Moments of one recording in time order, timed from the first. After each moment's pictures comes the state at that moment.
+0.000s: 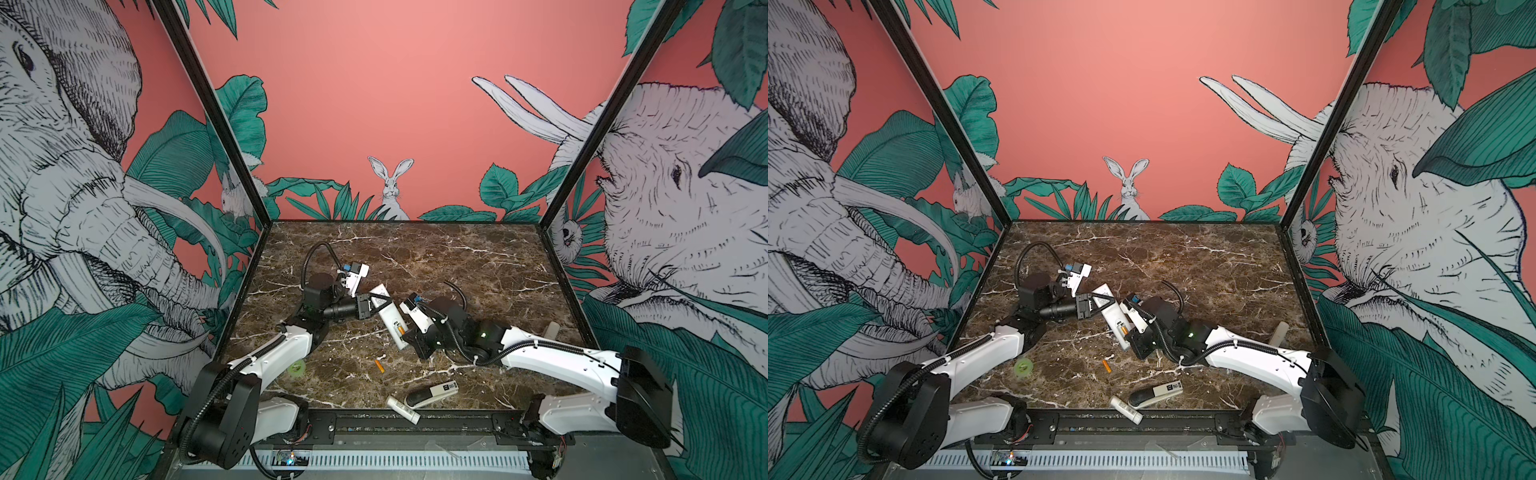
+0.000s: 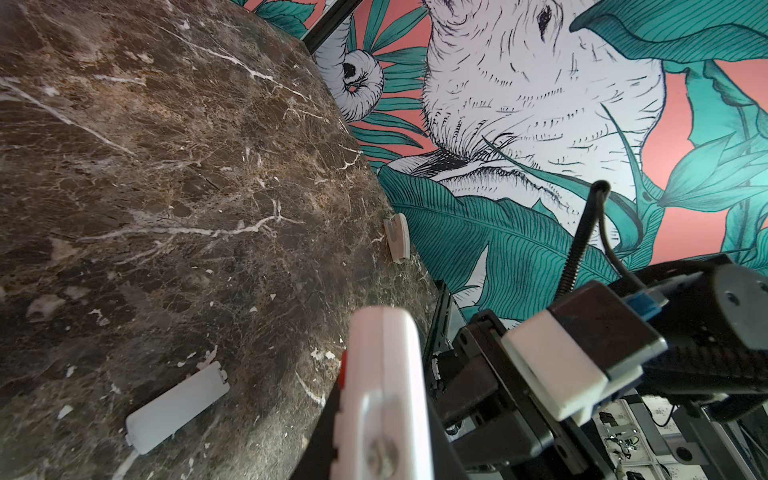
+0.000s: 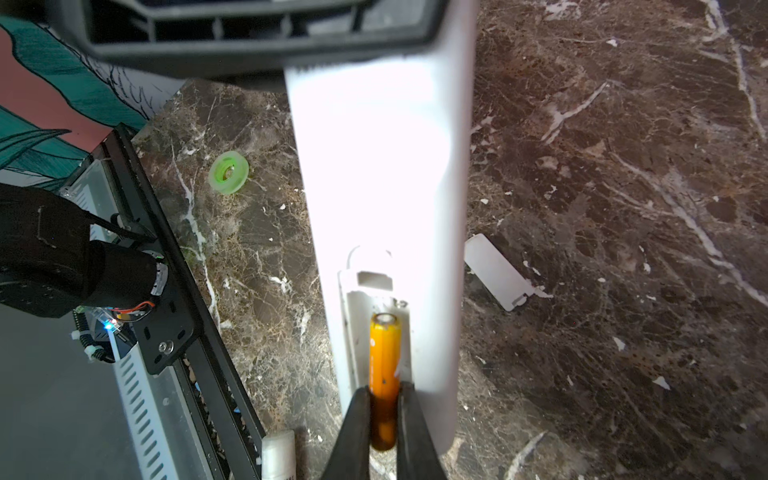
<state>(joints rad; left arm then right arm) -0.37 1.24 0.54 0.39 0.94 -0.68 1.00 1.33 0.87 -0.28 -0.12 0.29</state>
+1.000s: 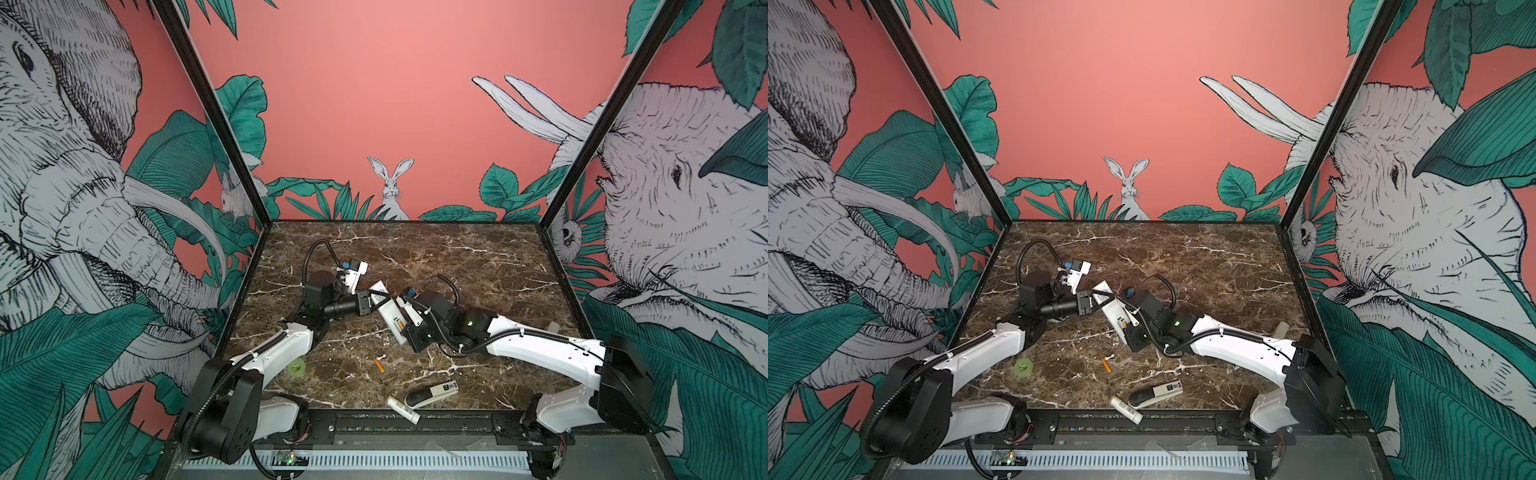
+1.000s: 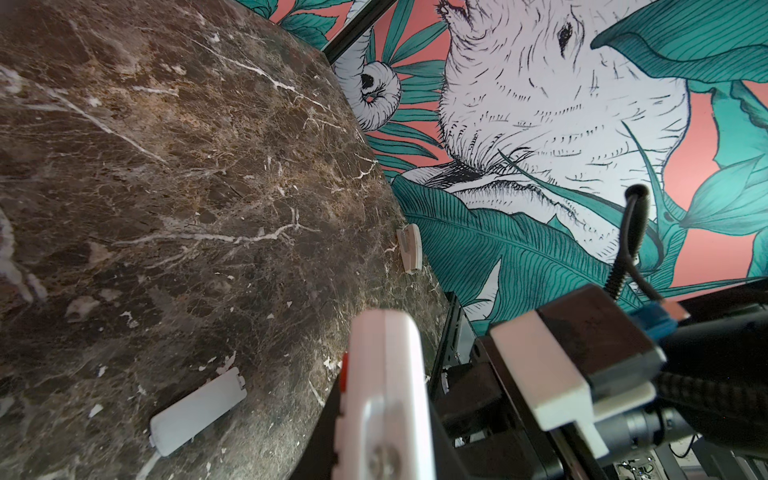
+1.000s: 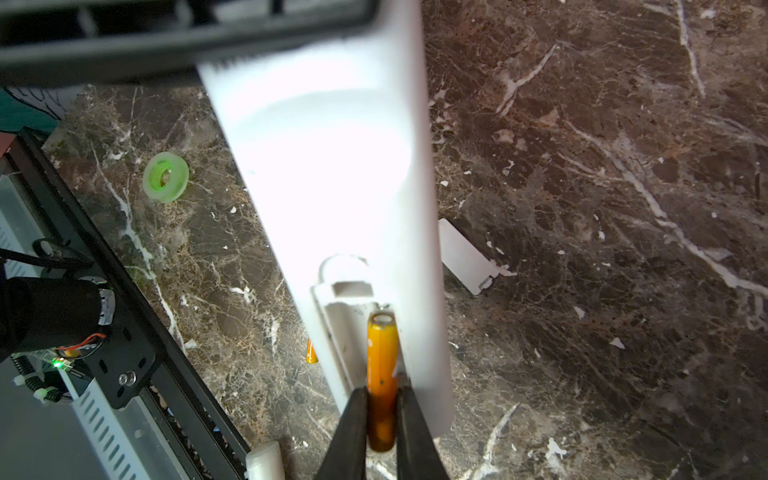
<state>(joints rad) -0.37 1.26 0.57 0.37 0.90 -0.69 1.01 1.44 1.03 -0.46 -0.01 0.37</state>
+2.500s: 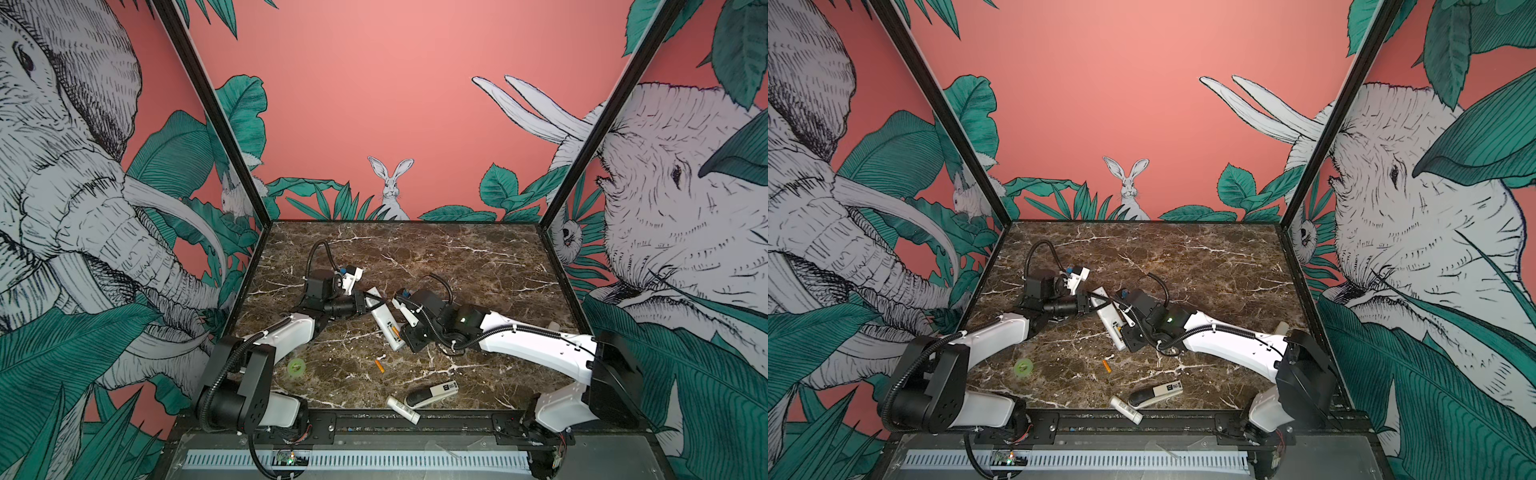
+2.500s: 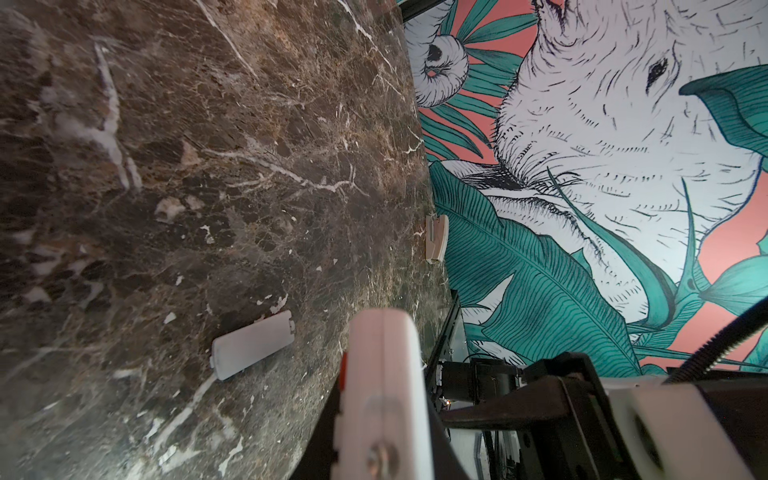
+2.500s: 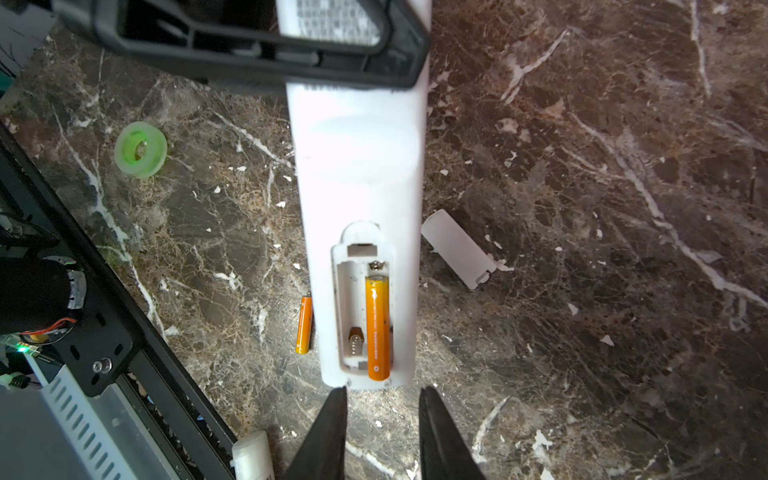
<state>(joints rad) -0.28 1.40 0.61 0.20 0.94 -0.72 1.03 1.50 1.10 -0.54 0.00 0.32</state>
